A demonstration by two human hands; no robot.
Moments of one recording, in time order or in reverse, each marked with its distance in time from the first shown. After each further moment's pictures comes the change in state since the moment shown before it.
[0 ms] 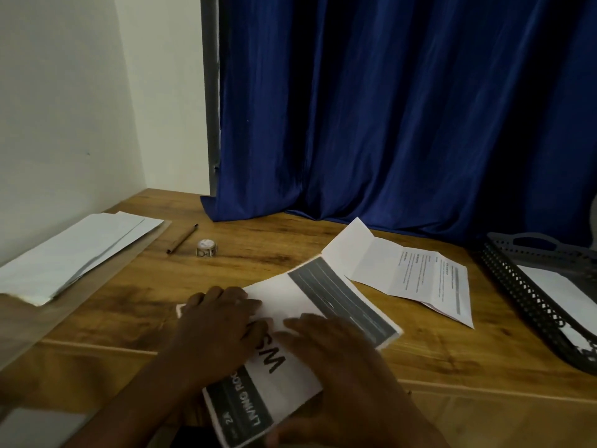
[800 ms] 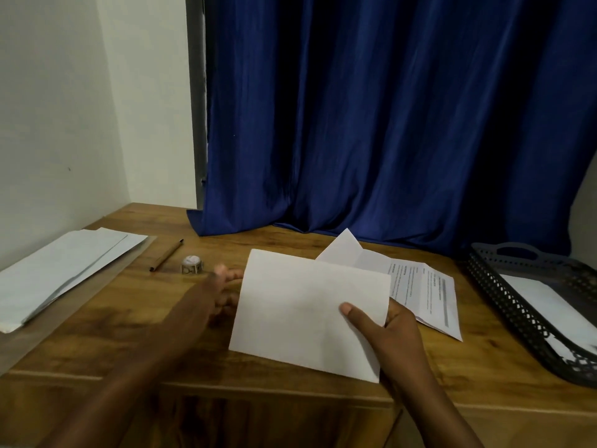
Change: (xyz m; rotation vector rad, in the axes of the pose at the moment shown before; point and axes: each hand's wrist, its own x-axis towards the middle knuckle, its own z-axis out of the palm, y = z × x) left_hand 0.059 -0.012 -0.011 -1.364 -0.018 -0.353; right_hand 0.004 0.071 -0.016 1.002 0.737 0.564
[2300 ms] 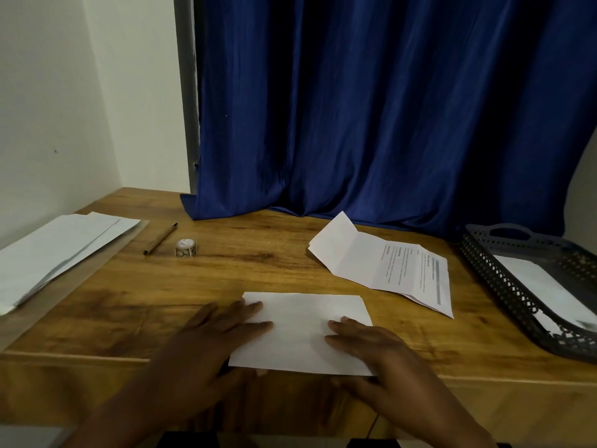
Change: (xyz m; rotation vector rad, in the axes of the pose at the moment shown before) left_hand -0.058 -0.060 -0.005 1.188 -0.251 0.702; right_hand -0.046 0.013 -0.038 -0.862 -0.561 -0.320
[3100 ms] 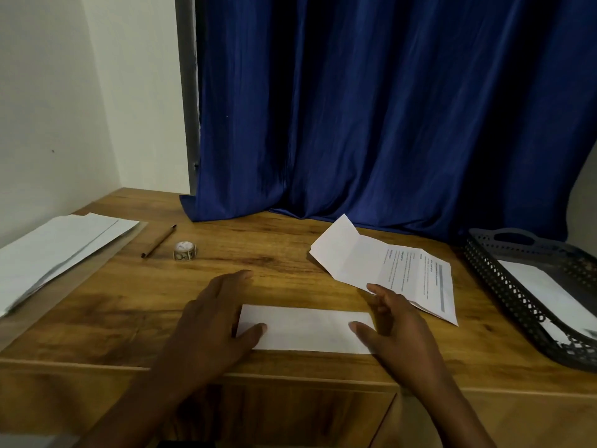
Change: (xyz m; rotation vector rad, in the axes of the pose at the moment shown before) left_hand 0.040 0.006 -0.005 -0.232 0.278 -0.336; right_hand 0.042 0.034 0.006 0.184 0.396 0.385
